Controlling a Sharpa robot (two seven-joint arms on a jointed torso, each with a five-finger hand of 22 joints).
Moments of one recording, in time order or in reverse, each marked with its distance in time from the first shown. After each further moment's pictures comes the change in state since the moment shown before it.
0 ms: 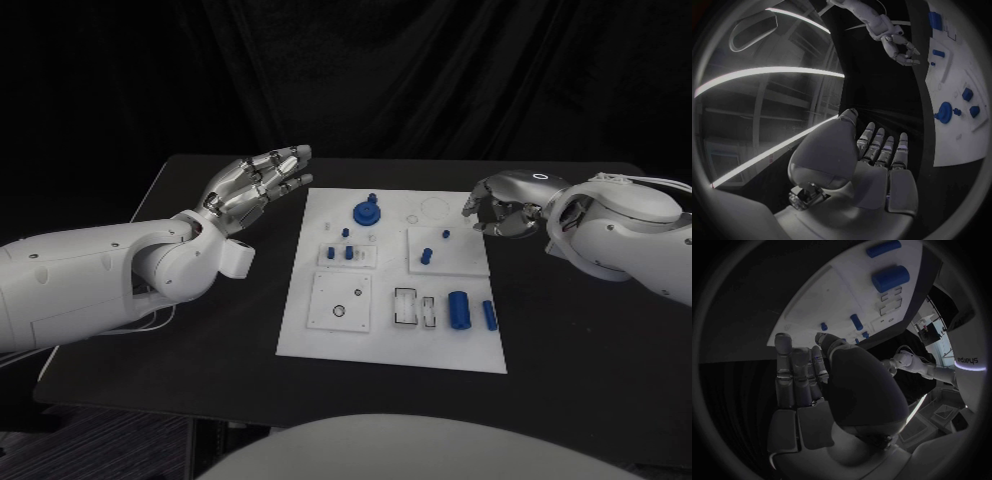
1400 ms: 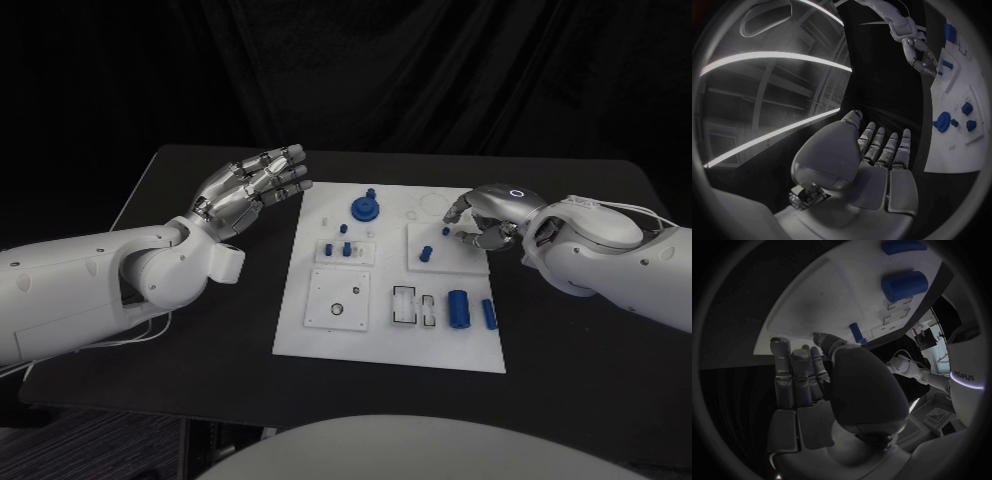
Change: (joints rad) left arm -0.001 0.010 0.000 0.003 0.064 0.091 0.007; left_hand 0.044 0.044 -0.006 -0.083 0.069 0.025 0.011 0.000 -0.035 -0.006 0.008 0.062 -0.036 0.068 0.079 0.063 0.009 0.000 0.086 0.064 0.013 0.032; right arm -0.073 0.017 0.000 -0.017 -0.049 -0.126 0.028; right_hand -0.040 0.003 0.064 -0.065 0.013 0.040 0.017 -0.100 -0.005 0.175 0.007 -0.118 -0.134 0.047 0.011 0.072 0.019 0.000 0.064 0.010 0.075 0.072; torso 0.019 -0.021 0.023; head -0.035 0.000
